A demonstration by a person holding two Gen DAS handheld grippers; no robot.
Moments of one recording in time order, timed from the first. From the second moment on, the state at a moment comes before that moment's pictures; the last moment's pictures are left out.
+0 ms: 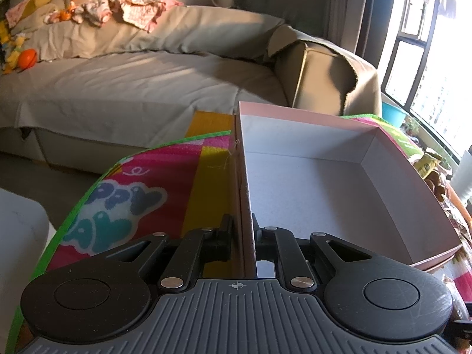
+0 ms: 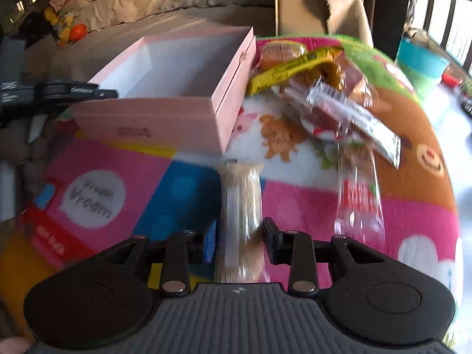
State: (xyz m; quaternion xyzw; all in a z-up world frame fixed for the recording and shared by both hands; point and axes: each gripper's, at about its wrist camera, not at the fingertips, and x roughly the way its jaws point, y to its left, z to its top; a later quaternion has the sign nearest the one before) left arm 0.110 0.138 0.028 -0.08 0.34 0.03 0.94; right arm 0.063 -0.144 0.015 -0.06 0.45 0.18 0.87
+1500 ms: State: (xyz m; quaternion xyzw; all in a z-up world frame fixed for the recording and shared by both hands) left arm 0.103 0.139 0.025 -0.13 0.34 0.05 0.93; right arm 0.100 -0.201 0.102 -0.01 0.30 0.09 0.95
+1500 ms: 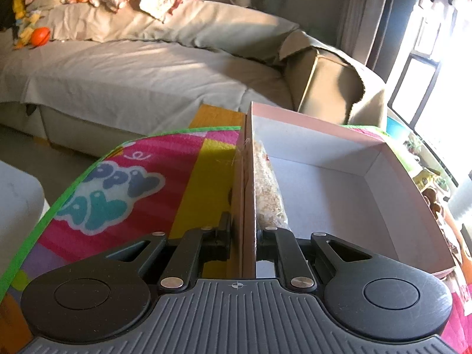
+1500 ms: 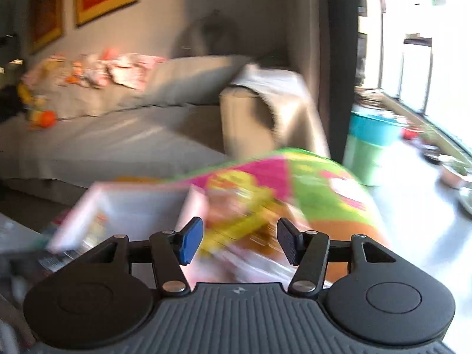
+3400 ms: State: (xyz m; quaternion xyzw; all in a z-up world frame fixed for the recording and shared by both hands) left arm 0.095 0.131 0.028 -0.12 0.35 0.04 0.93; right arm 0.115 -0.062 0.156 0.04 0.28 0.27 0.92
